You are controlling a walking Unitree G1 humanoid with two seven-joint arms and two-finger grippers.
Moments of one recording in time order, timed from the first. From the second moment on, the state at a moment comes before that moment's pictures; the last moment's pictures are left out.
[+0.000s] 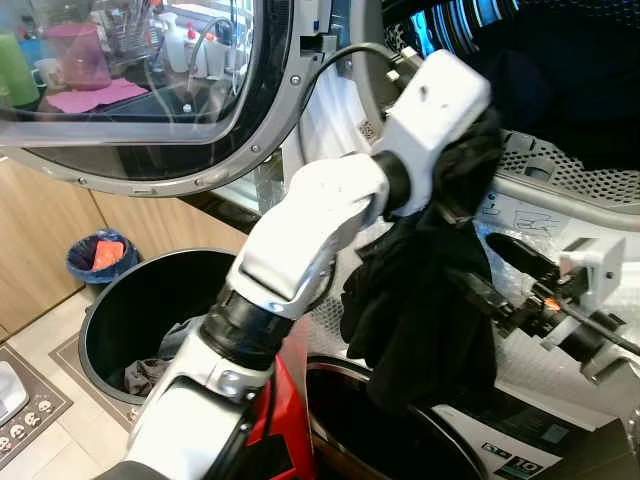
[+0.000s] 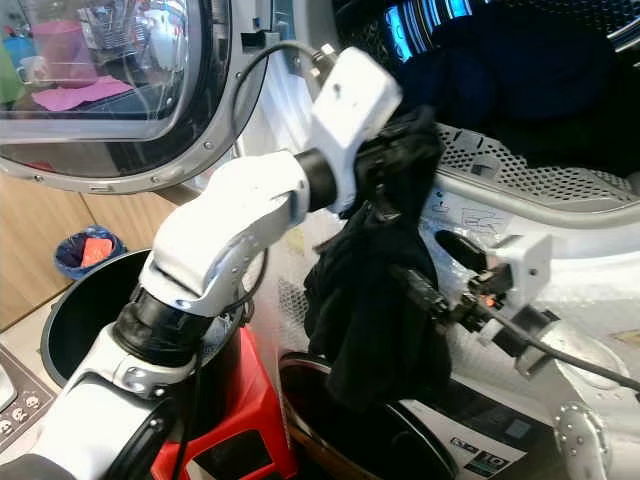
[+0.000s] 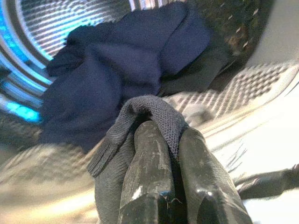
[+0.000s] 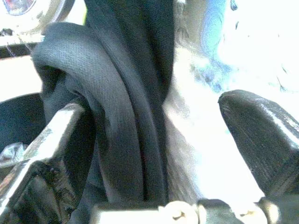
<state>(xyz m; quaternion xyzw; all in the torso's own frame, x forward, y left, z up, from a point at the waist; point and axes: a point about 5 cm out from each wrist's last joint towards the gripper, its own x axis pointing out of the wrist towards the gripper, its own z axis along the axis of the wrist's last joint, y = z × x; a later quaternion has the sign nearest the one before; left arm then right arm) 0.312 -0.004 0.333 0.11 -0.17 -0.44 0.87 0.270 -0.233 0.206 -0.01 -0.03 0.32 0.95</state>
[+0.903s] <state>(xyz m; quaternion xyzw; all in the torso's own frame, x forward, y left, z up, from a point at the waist) 0.304 -0.025 0.344 0.11 -0.20 -0.43 0.87 0.255 -0.197 0.206 0.03 -0.01 0.41 0.91</state>
